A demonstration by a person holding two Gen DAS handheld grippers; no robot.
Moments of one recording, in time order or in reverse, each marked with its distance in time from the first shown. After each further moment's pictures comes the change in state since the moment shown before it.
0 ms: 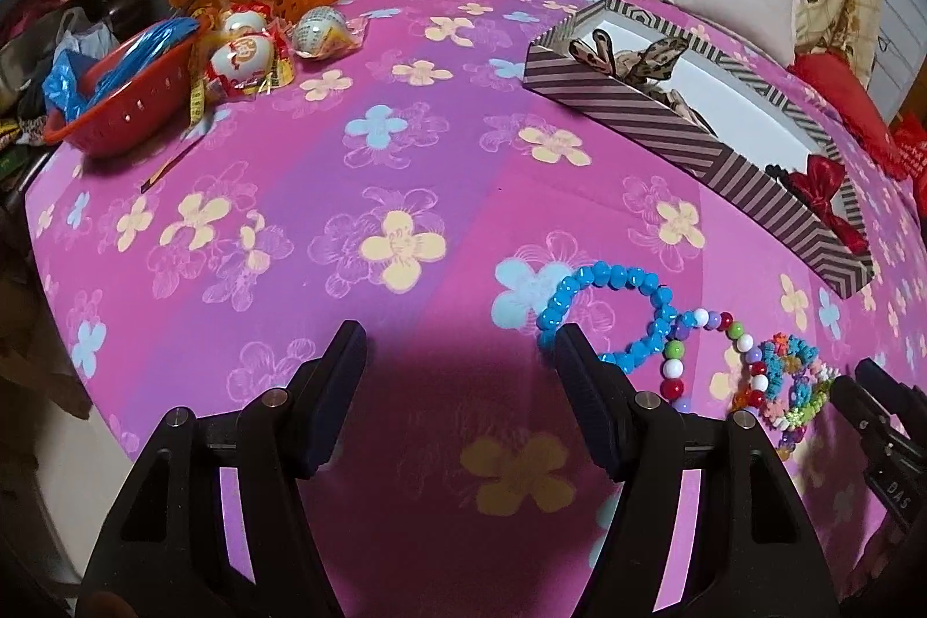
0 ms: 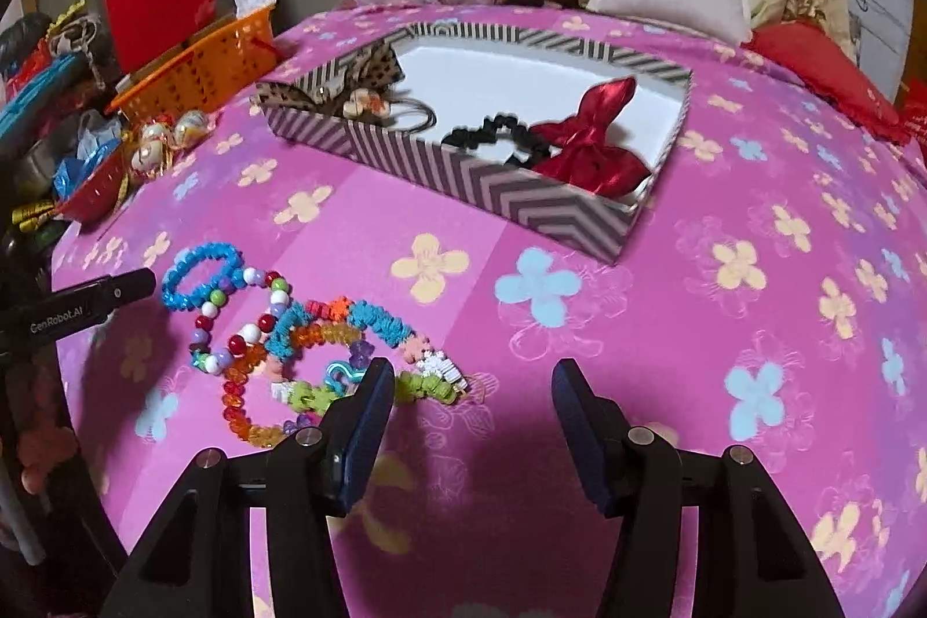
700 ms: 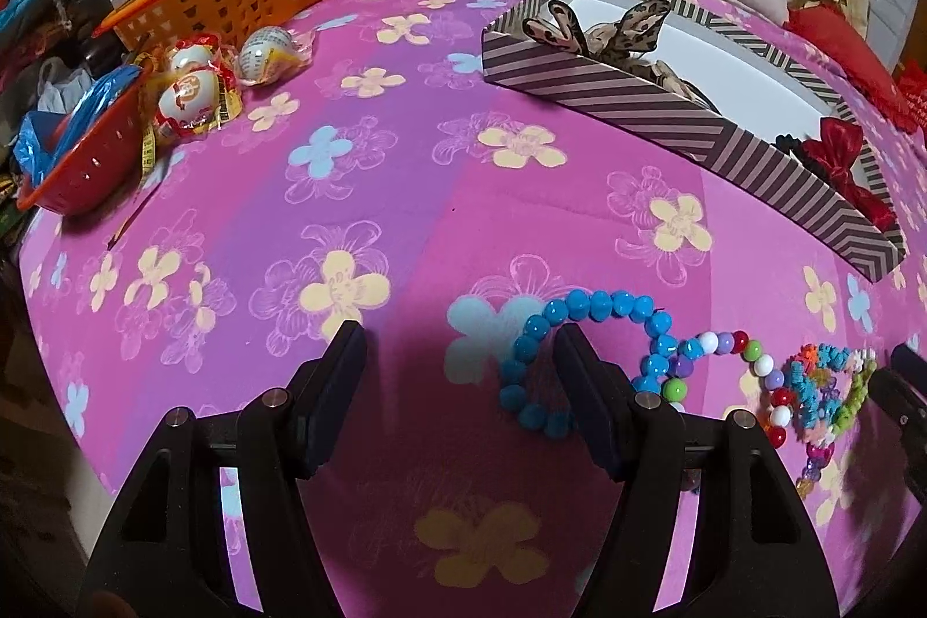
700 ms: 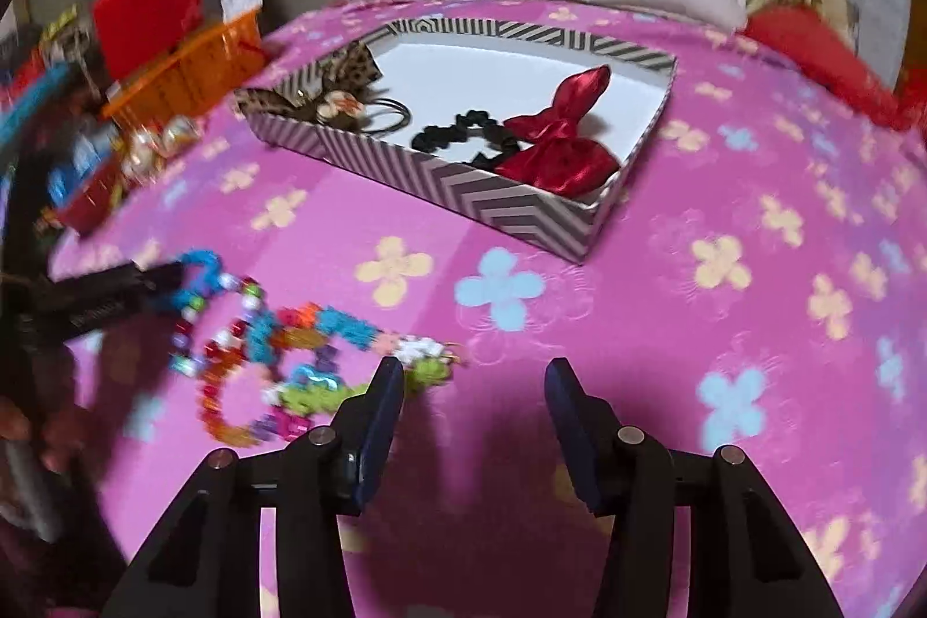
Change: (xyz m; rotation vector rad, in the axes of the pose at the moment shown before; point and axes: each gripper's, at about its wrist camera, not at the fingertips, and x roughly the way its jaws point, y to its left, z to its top) left arm 0.027 -0.026 0.015 0.094 0.010 0.038; right arm -0.004 -0.020 0.005 0.019 0.002 0.024
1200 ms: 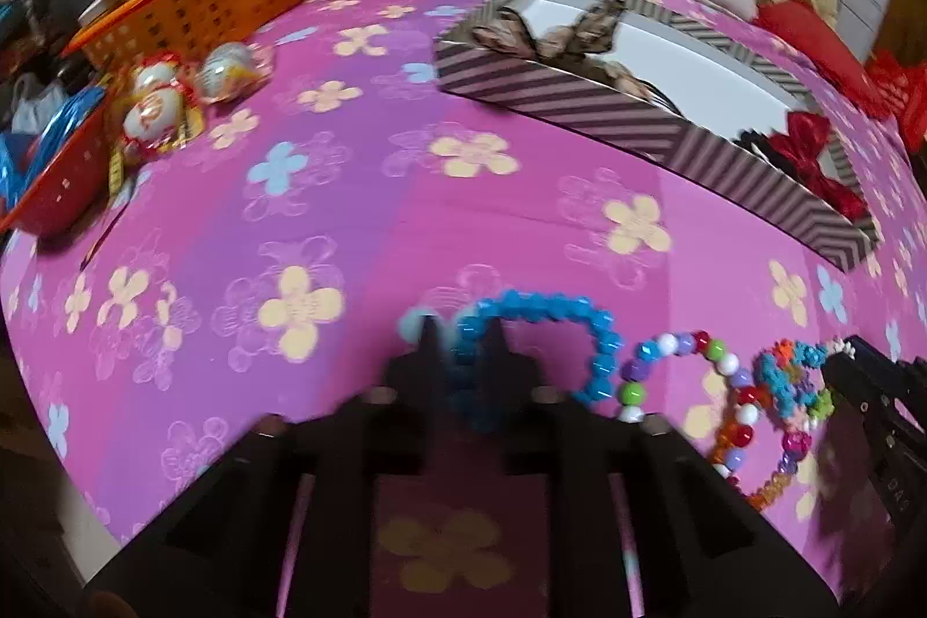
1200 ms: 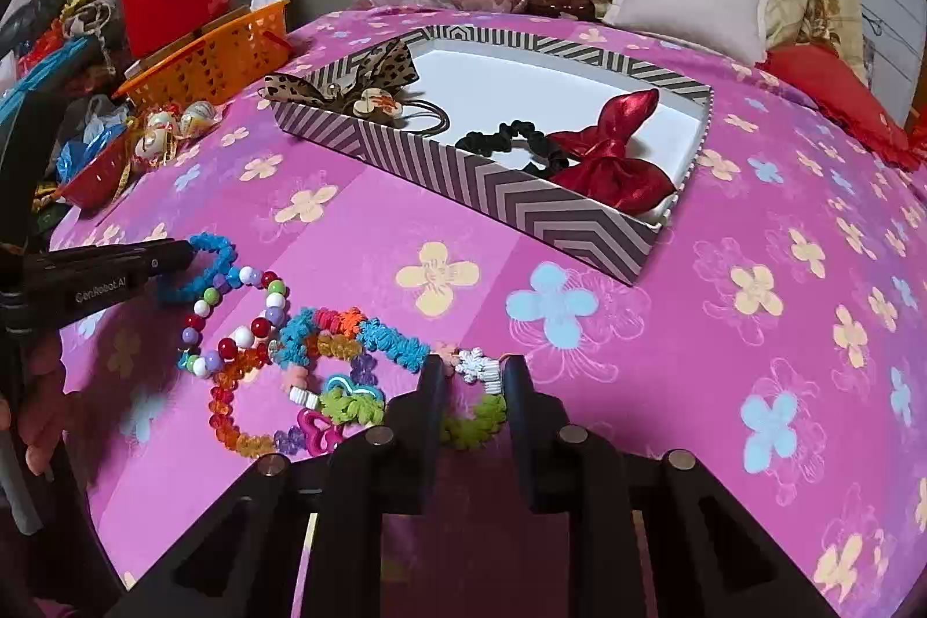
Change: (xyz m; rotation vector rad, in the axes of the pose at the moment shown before) left arm -0.003 -0.015 0.001 0.058 -0.018 -0.066; right arm 0.006 0.022 -0.004 -0.067 -0.037 -0.028
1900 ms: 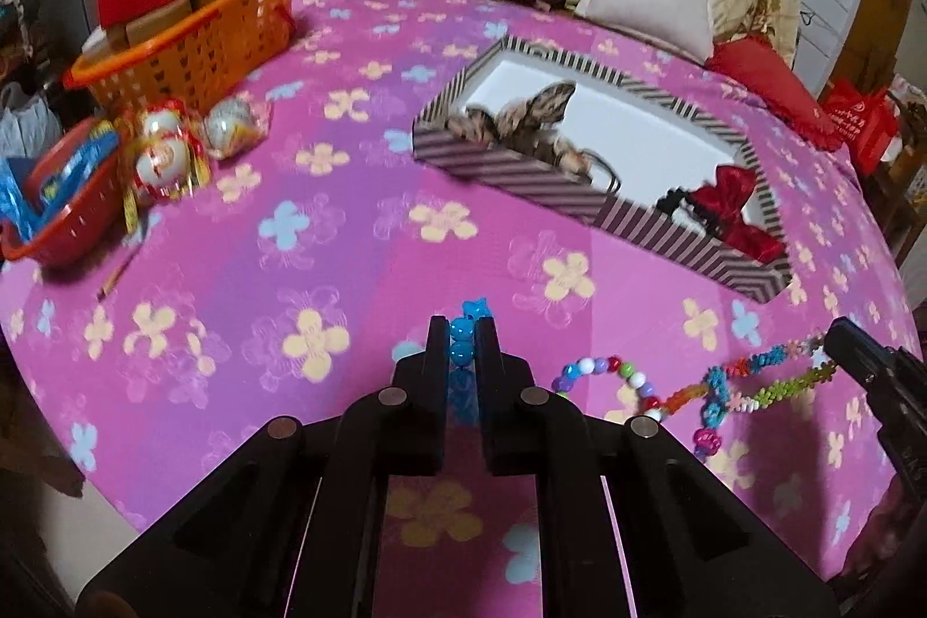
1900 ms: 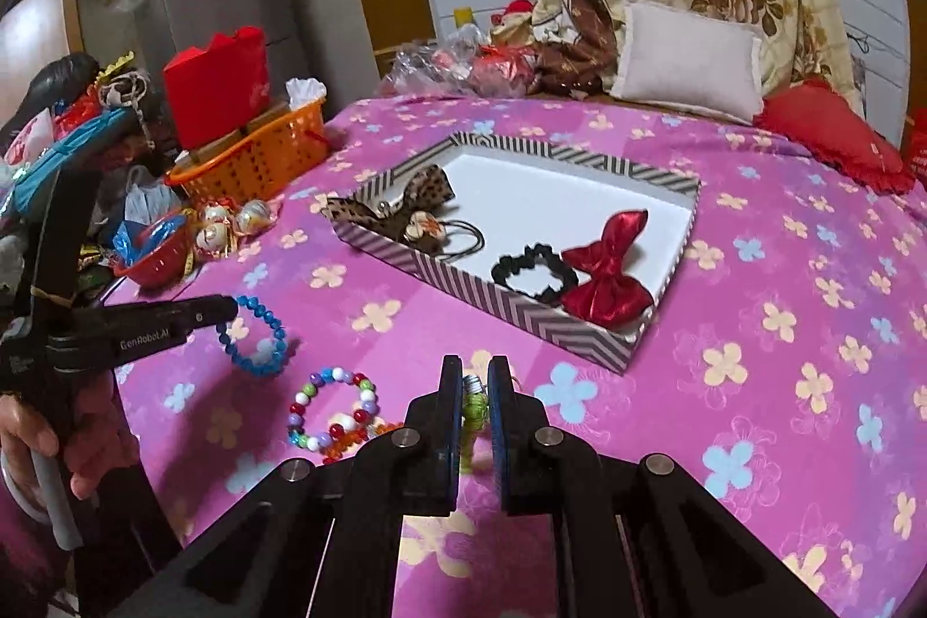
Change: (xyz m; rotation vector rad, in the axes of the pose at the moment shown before) left arm -0.060 0.012 0.021 -0.020 -0.078 -0.111; right arm -0.072 0.008 0.027 0.033 -0.182 0.084
